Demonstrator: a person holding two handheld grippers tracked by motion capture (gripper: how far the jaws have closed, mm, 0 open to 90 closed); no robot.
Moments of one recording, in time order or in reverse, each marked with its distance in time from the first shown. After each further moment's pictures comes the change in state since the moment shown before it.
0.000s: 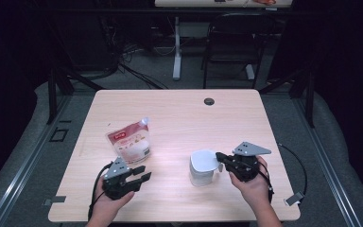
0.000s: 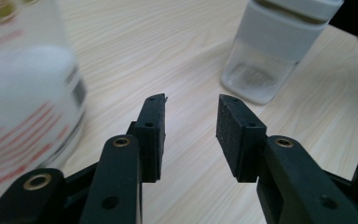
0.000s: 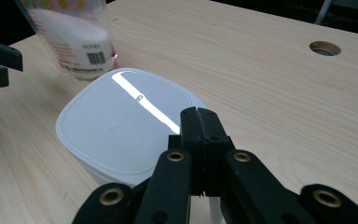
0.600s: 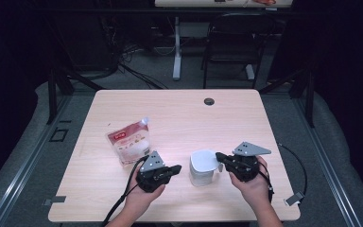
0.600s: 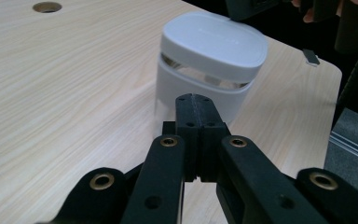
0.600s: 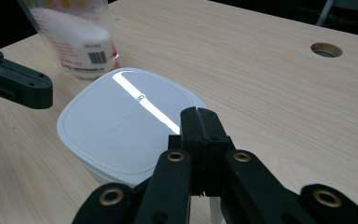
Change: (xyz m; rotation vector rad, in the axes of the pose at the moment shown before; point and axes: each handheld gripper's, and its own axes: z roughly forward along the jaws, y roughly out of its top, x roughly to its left) left arm -0.047 0.041 0.057 0.001 -0.137 0.081; right arm 0.000 0.000 0.000 -0.007 0.004 -0.006
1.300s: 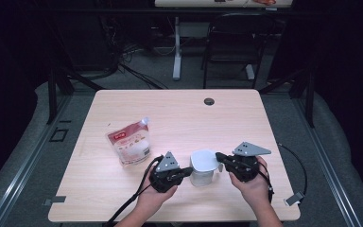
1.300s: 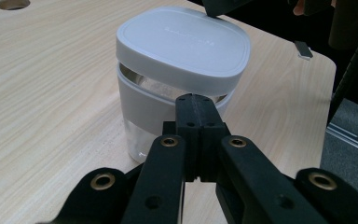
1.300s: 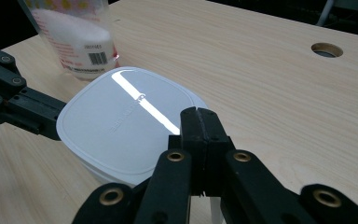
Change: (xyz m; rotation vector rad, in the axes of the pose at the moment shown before) left arm -0.013 0.006 0.024 0.032 -0.024 0.021; right arm 0.000 0.000 0.000 -0.001 0.002 0.004
